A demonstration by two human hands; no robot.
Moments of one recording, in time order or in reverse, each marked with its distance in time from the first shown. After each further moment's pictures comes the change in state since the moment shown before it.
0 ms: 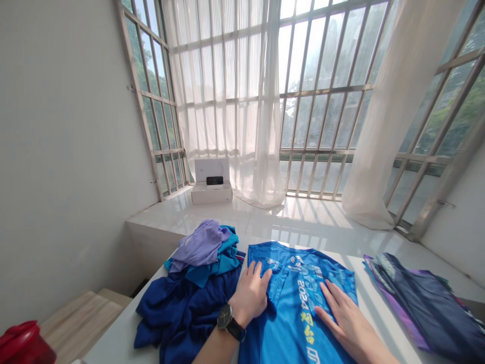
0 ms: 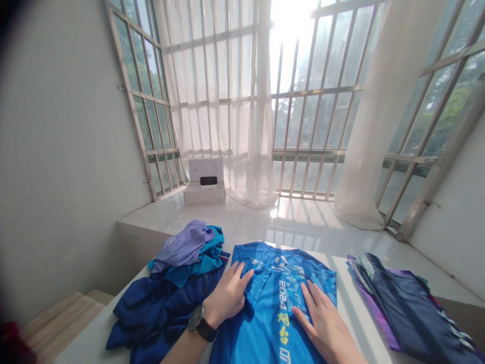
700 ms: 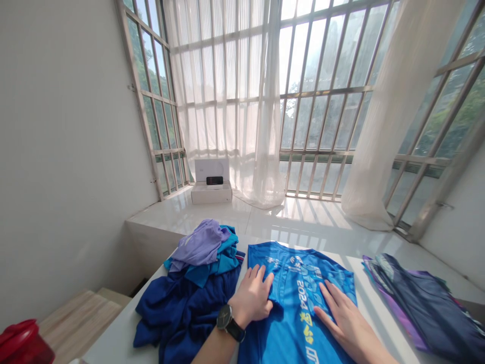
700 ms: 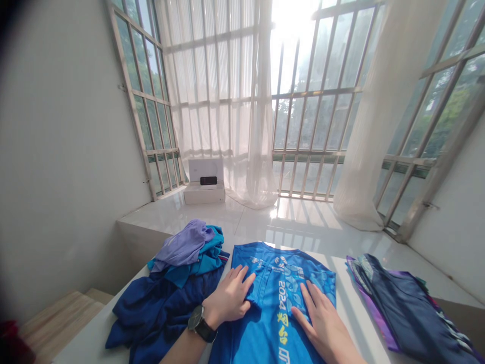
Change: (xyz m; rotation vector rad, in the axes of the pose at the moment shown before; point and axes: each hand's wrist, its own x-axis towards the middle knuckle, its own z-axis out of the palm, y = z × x) left_hand -0.001 0.009 -0.005 -0.063 -0.080 0.039; right_hand -0.001 -0.005 -0.008 -0.035 -0.049 0.006
